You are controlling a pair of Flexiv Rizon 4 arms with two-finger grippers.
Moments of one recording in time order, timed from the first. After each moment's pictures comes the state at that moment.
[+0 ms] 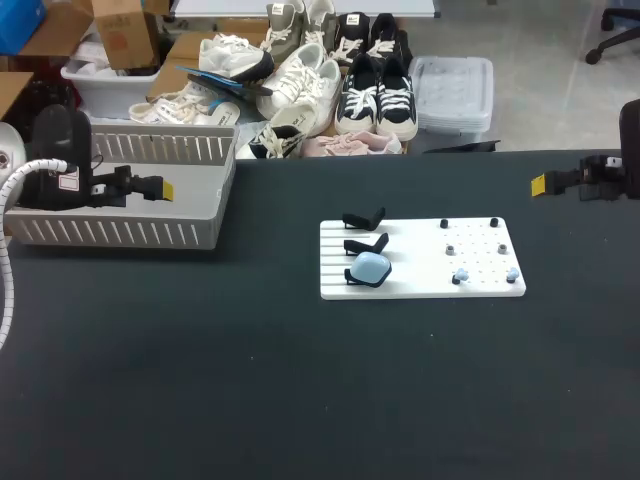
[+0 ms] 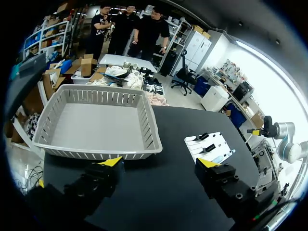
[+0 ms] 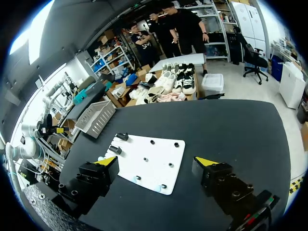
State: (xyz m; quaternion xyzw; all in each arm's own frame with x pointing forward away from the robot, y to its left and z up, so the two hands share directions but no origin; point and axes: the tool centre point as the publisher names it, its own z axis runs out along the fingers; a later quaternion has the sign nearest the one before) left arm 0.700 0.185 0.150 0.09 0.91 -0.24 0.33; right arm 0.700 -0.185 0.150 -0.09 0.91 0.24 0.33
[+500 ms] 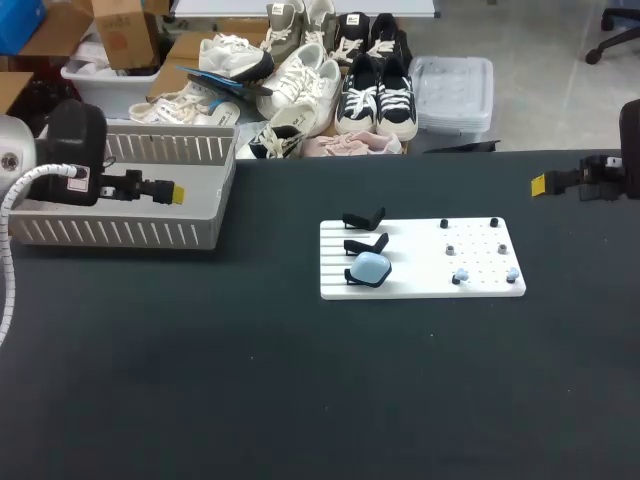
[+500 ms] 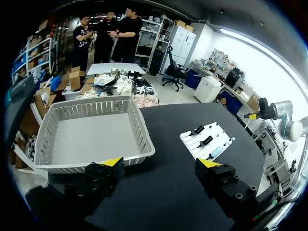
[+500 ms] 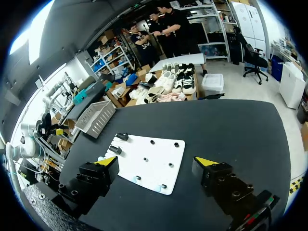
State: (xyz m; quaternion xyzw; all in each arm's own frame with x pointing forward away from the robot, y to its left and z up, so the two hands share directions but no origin) left arm 0.699 0.169 0.155 0.18 0.89 -0.22 0.34; right arm 0.700 -0.185 0.150 -0.09 0.91 0.24 0.33
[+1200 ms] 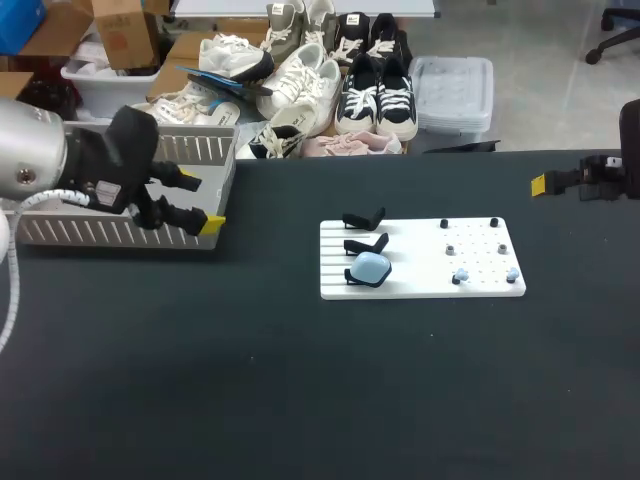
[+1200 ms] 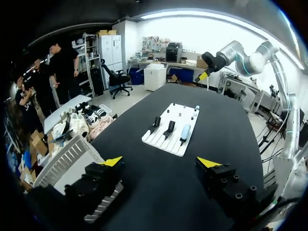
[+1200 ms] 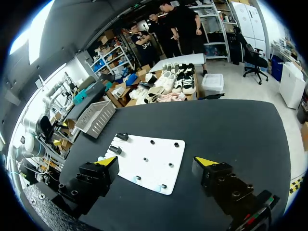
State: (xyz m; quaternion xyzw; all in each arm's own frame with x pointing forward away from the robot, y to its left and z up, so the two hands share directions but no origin) left arm 0.672 0.104 0.154 0.49 0.76 -0.23 0.36; right arm 0.700 -0.185 0.150 -0.09 0.91 0.24 0.33
